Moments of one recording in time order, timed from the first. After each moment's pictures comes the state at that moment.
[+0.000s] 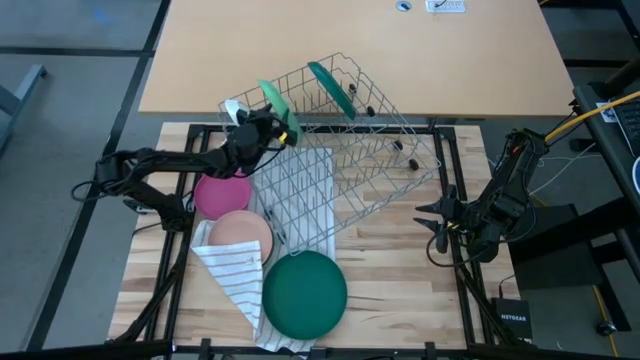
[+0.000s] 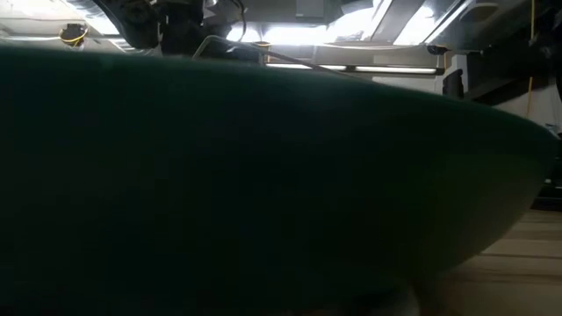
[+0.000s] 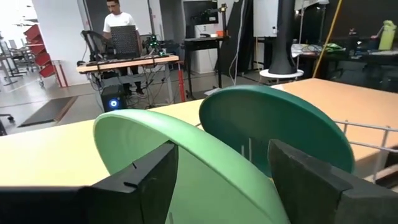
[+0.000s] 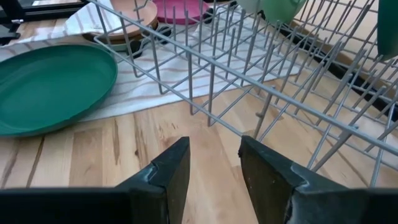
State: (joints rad) left arm 0.38 1.43 0.80 0.64 -0.83 0.06; right arm 1.01 0.62 0.57 -1.05 1.01 1.04
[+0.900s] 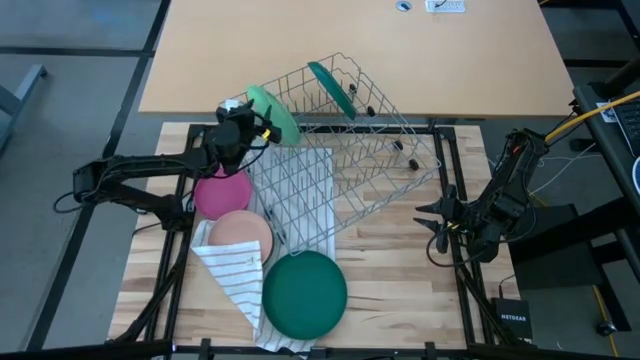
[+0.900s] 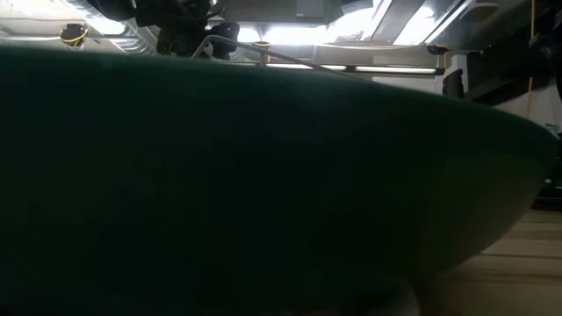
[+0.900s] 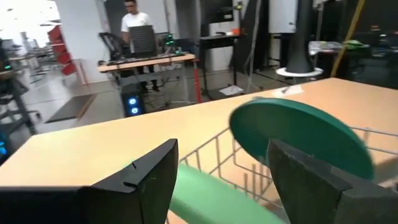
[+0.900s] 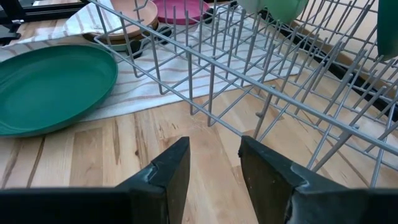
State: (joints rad) left arm 0.36 1.21 0.80 0.40 -0.92 0.06; right arm 1.01 0.62 0.57 -1.05 1.01 1.04
